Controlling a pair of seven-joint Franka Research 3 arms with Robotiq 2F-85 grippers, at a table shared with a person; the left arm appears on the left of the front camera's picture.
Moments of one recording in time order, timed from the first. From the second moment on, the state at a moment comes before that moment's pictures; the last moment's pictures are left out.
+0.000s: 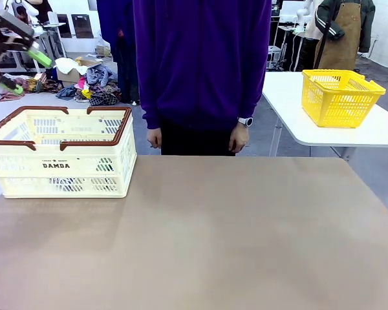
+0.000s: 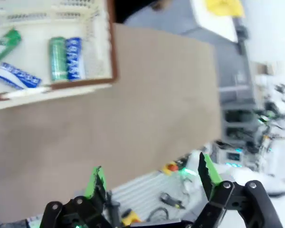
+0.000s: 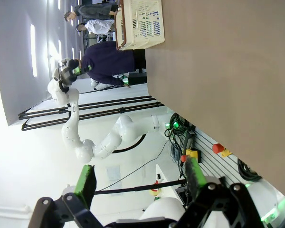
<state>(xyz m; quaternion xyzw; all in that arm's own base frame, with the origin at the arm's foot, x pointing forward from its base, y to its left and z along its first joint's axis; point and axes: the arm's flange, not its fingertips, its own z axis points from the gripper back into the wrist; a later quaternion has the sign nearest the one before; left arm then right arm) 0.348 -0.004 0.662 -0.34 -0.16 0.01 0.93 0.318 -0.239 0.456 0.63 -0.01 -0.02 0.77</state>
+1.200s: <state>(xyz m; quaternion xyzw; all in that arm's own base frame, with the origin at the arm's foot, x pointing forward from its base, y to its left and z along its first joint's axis) 0.344 0.114 0.476 -0.61 -0.04 0.07 0.79 0.318 -0.239 0.456 0.63 -0.01 -0.02 0.77</state>
